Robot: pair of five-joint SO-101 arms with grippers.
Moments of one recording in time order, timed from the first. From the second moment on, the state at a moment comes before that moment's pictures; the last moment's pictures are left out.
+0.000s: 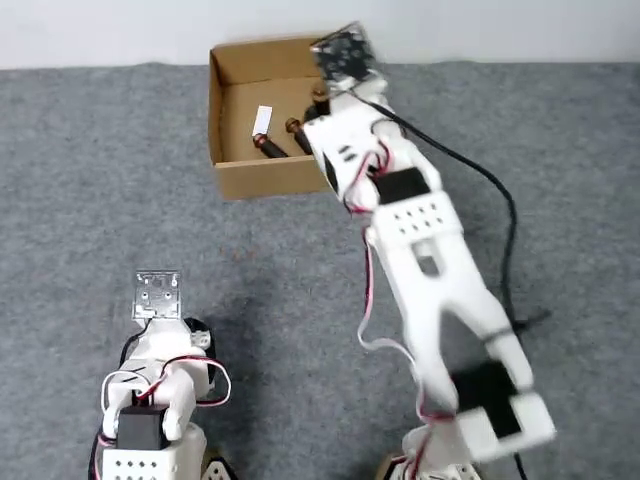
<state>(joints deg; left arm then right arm) -3.2 -103.4 96.6 69.5 10.9 -21.4 4.4 0.8 26.3 14.8</state>
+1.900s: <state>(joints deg) -3.2 -103.4 96.6 69.8 11.2 -19.5 25.7 -31.4 57.9 16.6</state>
